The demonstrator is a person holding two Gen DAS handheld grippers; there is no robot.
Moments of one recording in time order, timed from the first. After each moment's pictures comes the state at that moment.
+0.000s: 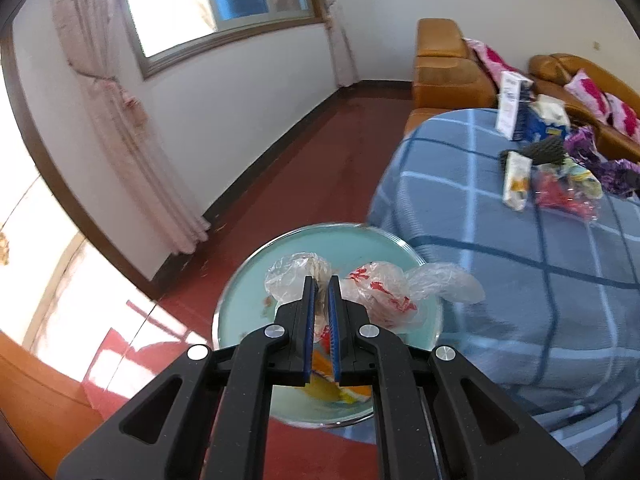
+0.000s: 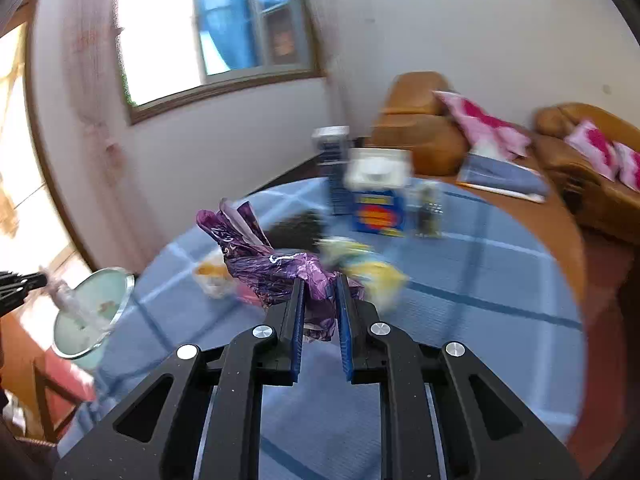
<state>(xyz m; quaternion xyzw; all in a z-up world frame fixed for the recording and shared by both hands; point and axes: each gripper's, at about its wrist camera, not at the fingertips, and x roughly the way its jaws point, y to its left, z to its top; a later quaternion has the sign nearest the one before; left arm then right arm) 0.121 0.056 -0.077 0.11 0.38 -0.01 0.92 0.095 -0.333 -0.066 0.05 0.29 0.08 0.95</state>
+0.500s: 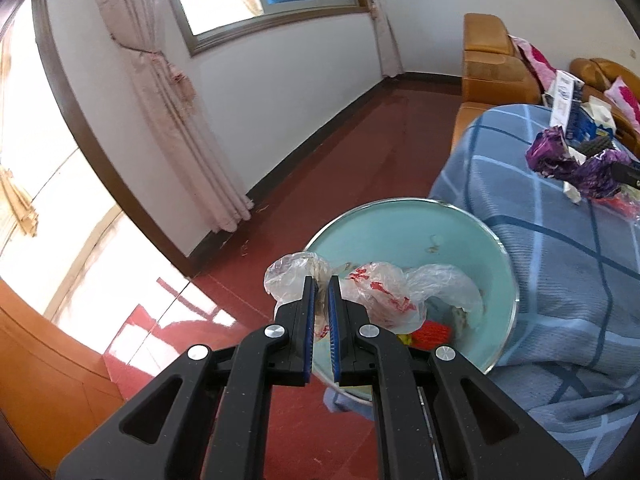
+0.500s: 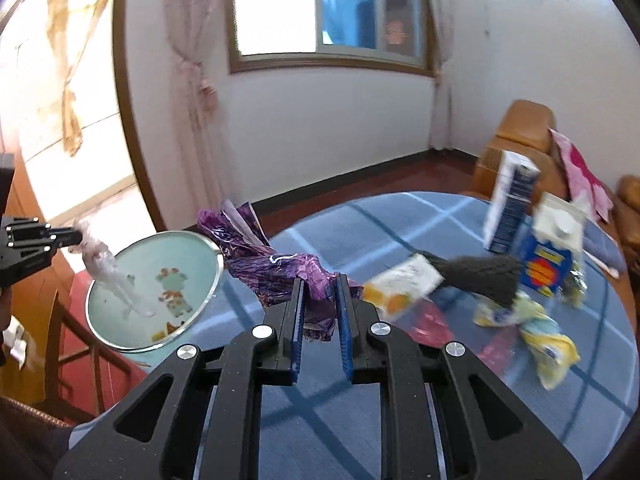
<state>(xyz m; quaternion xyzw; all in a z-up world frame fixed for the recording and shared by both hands) 0.114 0.109 -0.086 0.10 0.39 0.07 0.91 0.141 -0.192 -0.073 -0.05 0.29 0.22 0.93</state>
